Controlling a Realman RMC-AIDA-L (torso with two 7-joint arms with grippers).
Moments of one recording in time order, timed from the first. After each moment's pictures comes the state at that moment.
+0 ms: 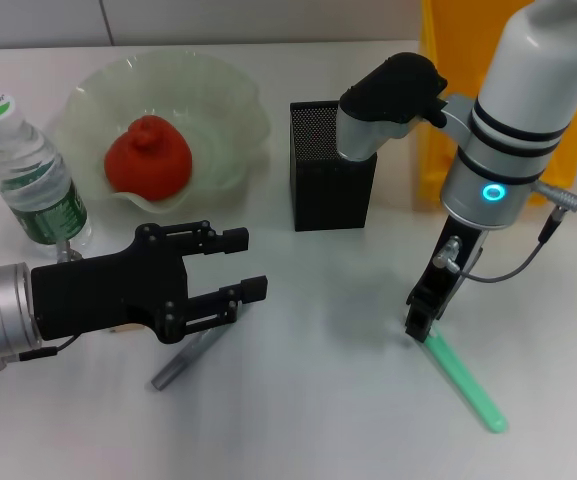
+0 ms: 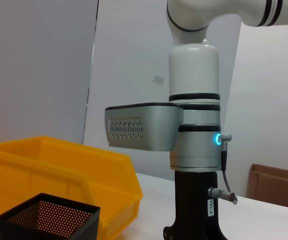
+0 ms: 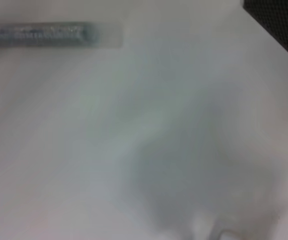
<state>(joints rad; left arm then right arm) -0.35 -2.07 1.03 0.61 1.64 1.62 -1.11 1.15 2.09 -1.44 -0.50 -2.59 -1.50 2.58</state>
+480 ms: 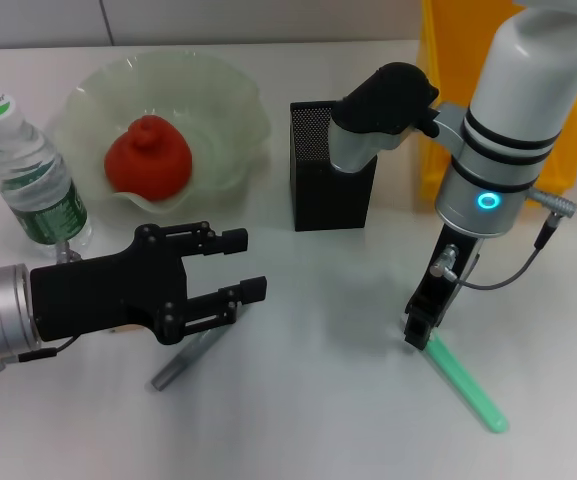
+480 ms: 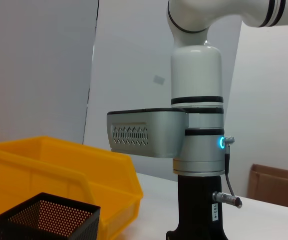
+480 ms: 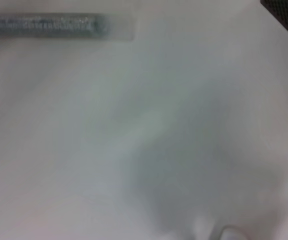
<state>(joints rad) -0.35 -2.07 1.03 0.61 1.64 1.63 -1.11 1.15 2.09 -1.51 -0.50 -2.54 -1.50 2.59</state>
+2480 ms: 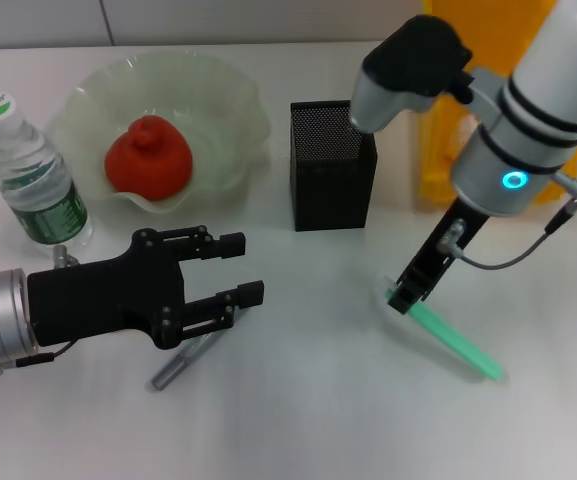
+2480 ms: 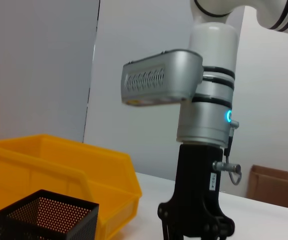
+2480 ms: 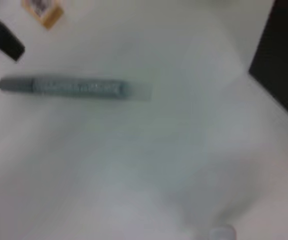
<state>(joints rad) -0.34 -2.07 1.03 0.61 1.64 1.63 -1.11 0.91 2.08 -1.47 -0.95 -2.51 -1.60 2.61</state>
